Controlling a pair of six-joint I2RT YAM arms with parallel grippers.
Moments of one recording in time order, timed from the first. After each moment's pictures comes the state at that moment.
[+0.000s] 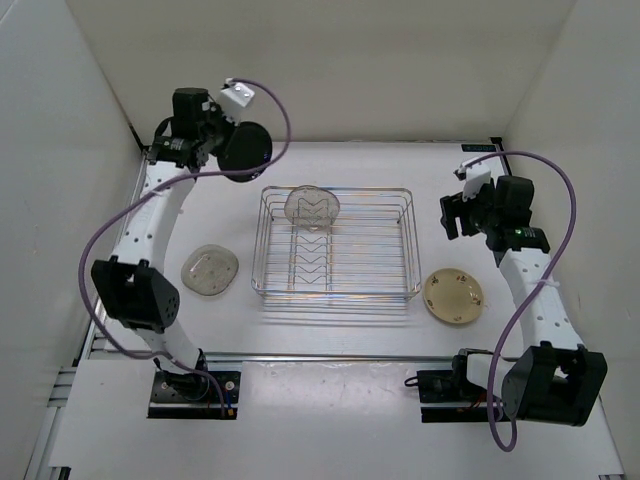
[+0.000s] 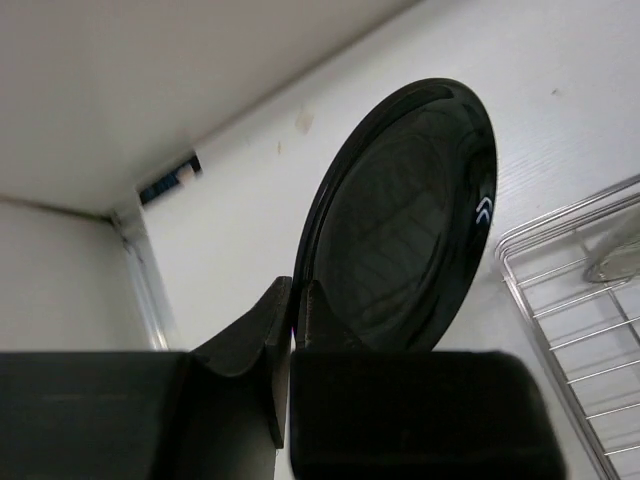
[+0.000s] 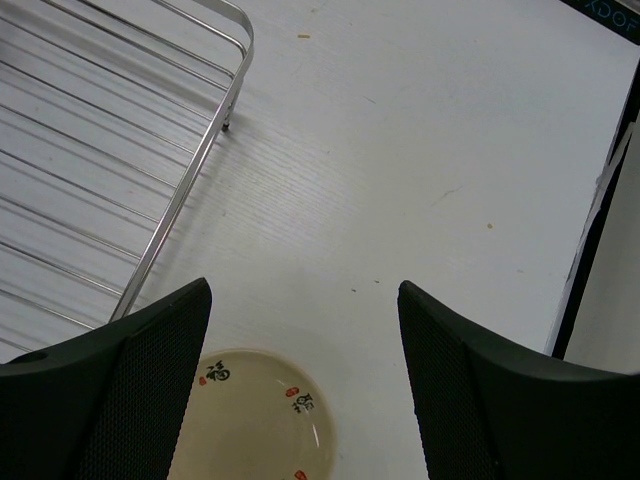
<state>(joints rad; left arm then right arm) -0.10 1.74 1.80 -0.59 0.08 0.45 -0.05 1.15 0.98 -0.42 -0.32 -0.41</state>
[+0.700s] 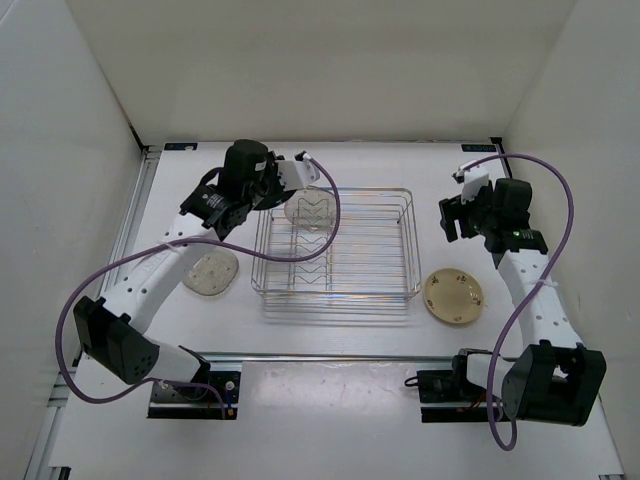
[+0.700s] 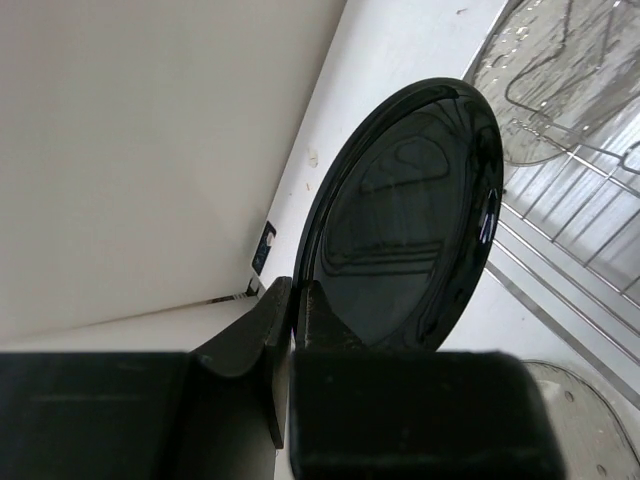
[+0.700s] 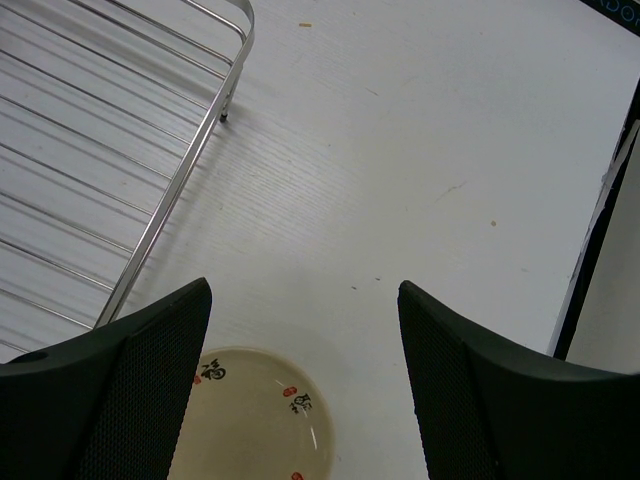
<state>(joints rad) -0.55 1.40 1.43 -0.51 -0.23 0.95 -0.05 1.14 0.94 -0.39 -0.31 -0.43</state>
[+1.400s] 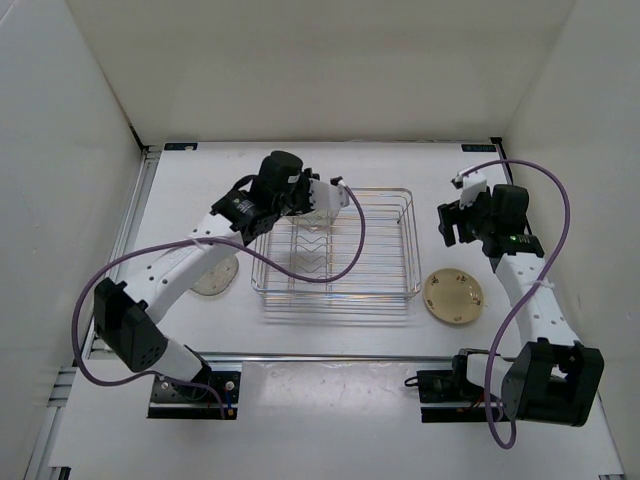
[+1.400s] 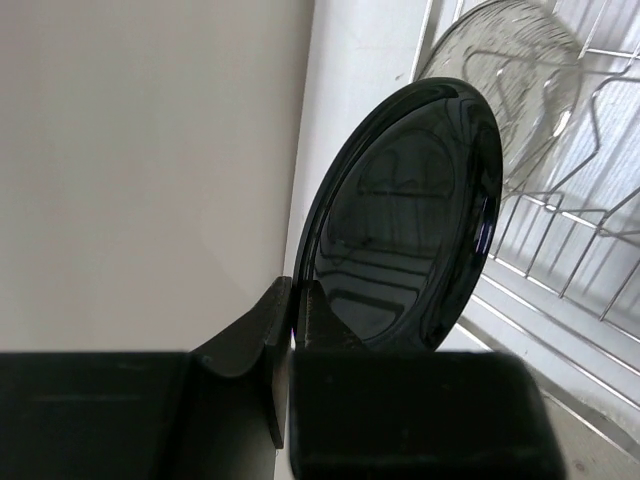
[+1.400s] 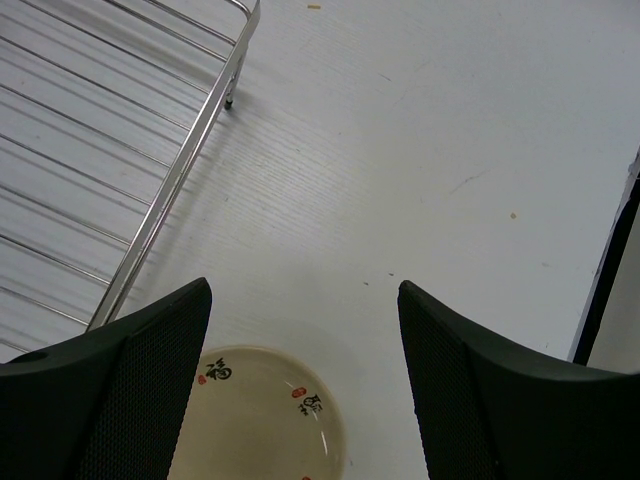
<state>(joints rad) -0.70 1.48 1.43 -0.47 -0.22 1.08 -0.06 1.14 0.88 -0.35 -0.32 -0.42</state>
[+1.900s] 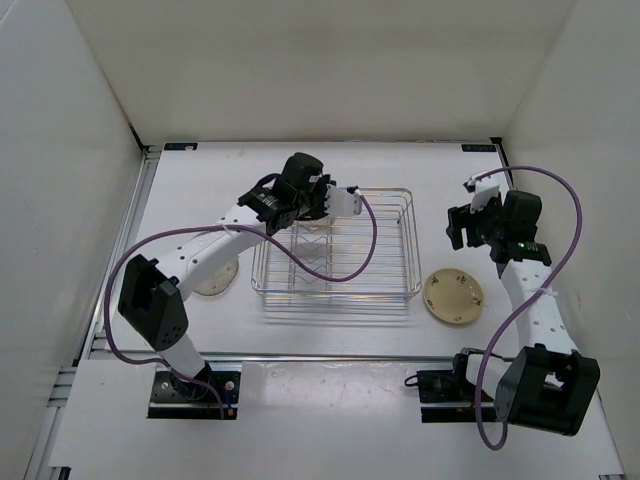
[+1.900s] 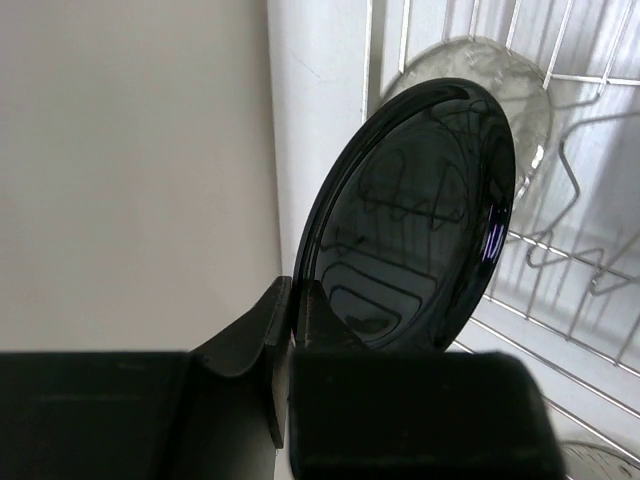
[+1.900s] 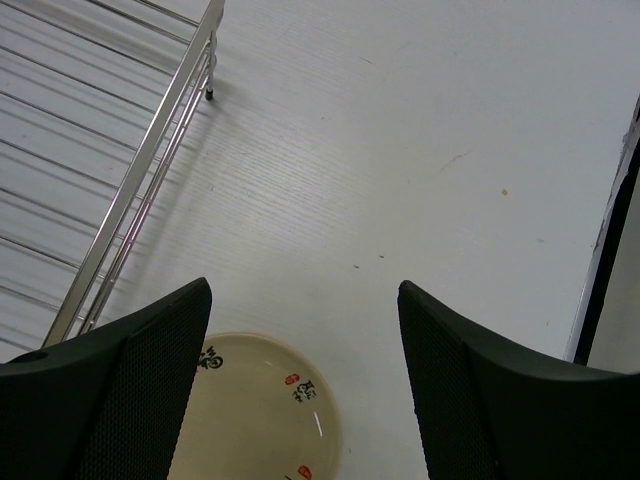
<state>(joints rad) -0.72 1.64 1.46 -0.42 -0.19 1.17 -0.14 1.10 0.83 -0.33 -0.38 -0.41</state>
